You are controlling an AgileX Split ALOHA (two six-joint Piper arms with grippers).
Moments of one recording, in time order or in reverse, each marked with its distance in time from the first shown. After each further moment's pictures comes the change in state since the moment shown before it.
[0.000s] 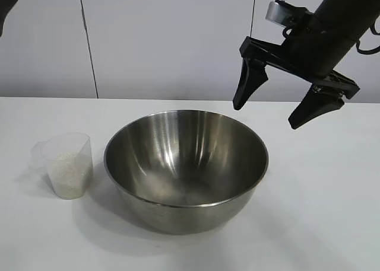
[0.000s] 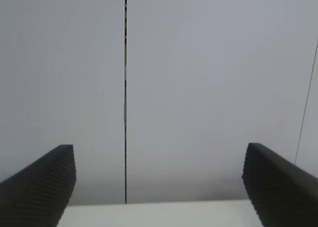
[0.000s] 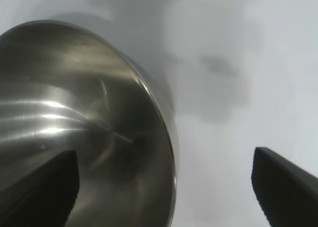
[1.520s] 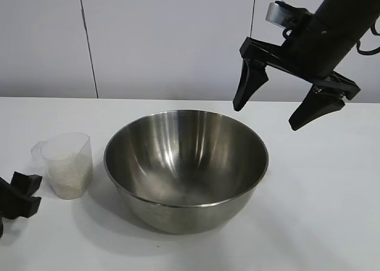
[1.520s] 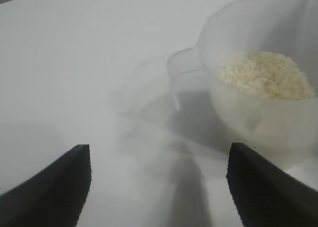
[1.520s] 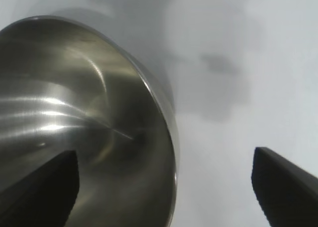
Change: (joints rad) left arm 0.088 0.649 -0.051 0.027 -0.018 0.057; right arm 0.000 0.000 0.000 0.001 0.009 0.003
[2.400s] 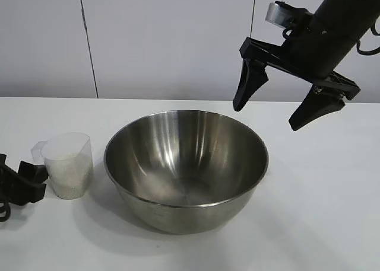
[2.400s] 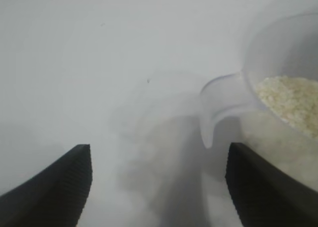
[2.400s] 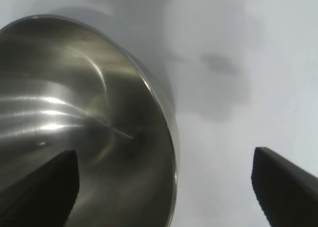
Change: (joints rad) left arm 0.101 0.058 -0.088 0.205 -0.002 -0.069; right arm 0.000 0.000 0.000 0.000 0.002 0.000
